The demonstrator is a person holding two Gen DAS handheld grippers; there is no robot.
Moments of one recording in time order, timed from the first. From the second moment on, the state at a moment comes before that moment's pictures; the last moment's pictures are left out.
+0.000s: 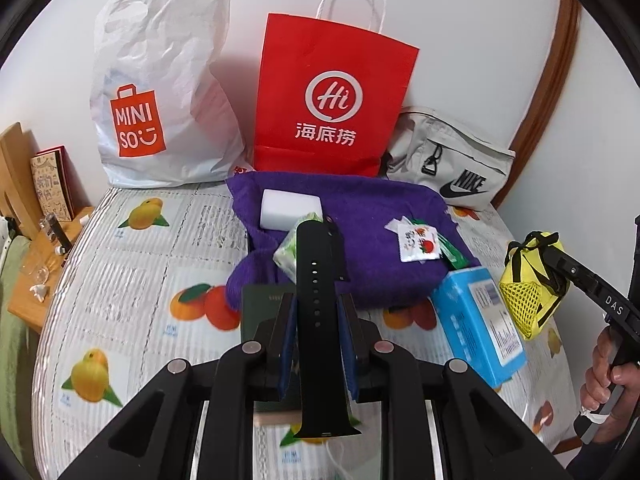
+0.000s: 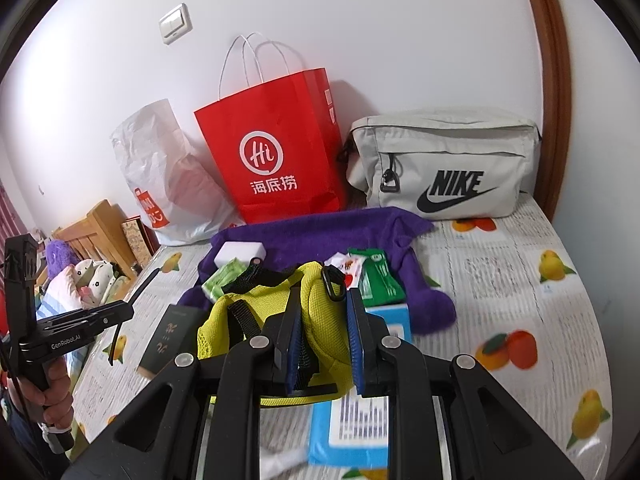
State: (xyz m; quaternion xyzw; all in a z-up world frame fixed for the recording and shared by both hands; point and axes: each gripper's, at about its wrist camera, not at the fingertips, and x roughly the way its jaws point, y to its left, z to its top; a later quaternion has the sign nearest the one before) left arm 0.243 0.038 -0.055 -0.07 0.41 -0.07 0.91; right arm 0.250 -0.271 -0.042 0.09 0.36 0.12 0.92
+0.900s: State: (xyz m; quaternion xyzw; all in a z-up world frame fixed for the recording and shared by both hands) left arm 0.354 0.032 -0.090 -0.08 0.44 -0.06 0.89; right arm 0.385 -0.272 -0.071 0.08 0.37 0.11 0.92
